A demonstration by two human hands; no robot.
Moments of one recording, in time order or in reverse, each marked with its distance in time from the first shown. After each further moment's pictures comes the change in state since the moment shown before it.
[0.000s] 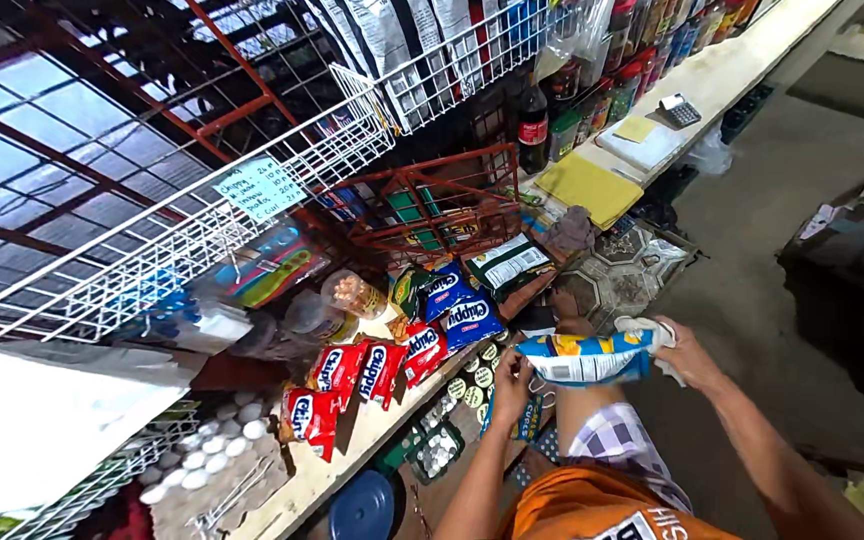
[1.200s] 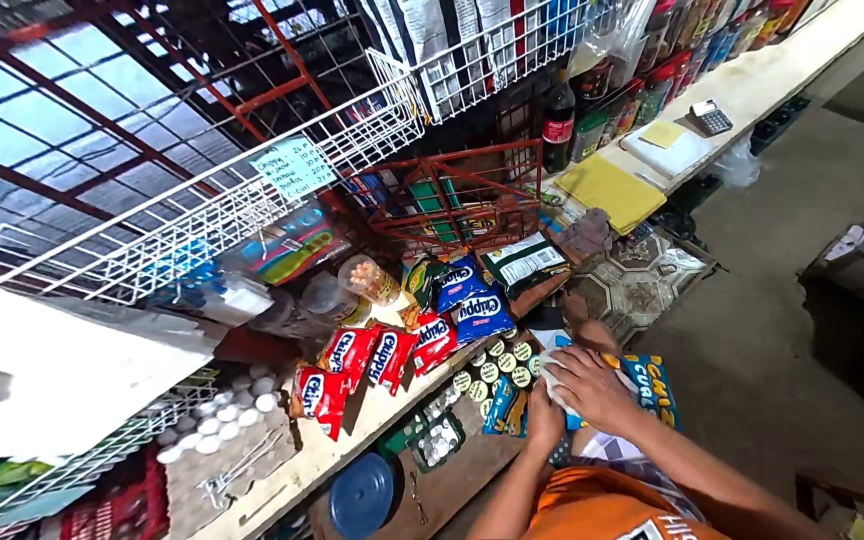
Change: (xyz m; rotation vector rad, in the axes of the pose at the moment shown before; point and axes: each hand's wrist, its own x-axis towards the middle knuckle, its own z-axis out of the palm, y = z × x) left_hand -0.038 0.004 0.037 0.173 -0.031 -0.258; right_hand -0.009 -0.022 0.125 -0.835 -0.532 -0.300
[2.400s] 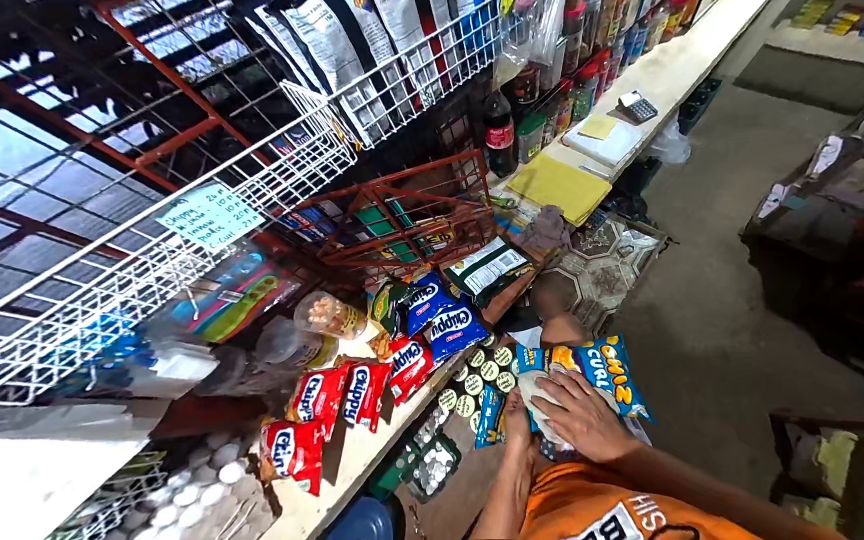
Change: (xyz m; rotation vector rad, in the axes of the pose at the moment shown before) left_hand -0.003 -0.016 0.011 -0.800 0.135 -0.351; right_hand -0.050 0.004 0.068 -0.219 0.422 -0.140
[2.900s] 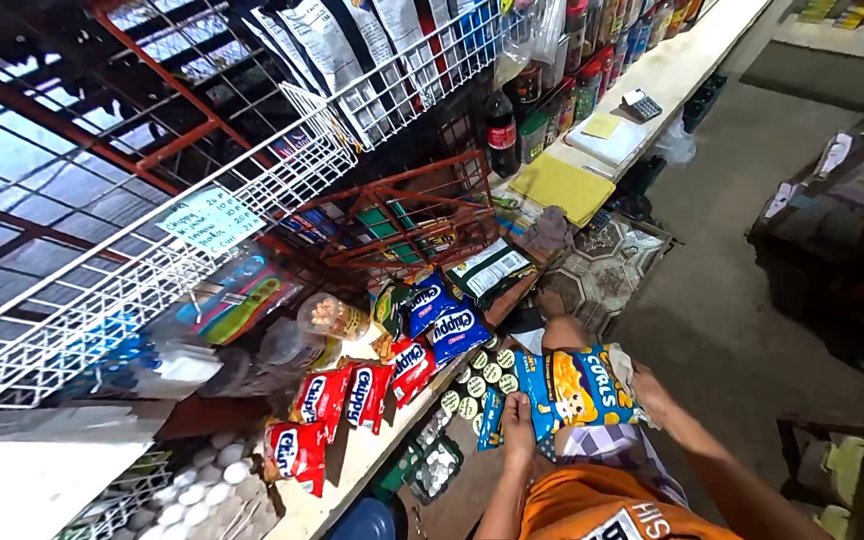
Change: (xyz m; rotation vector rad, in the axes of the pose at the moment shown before) left_hand 0.003 0.001 -0.018 0.415 -0.040 0.193; right_hand -0.014 0.084 -0.033 0.908 -0.004 1.361
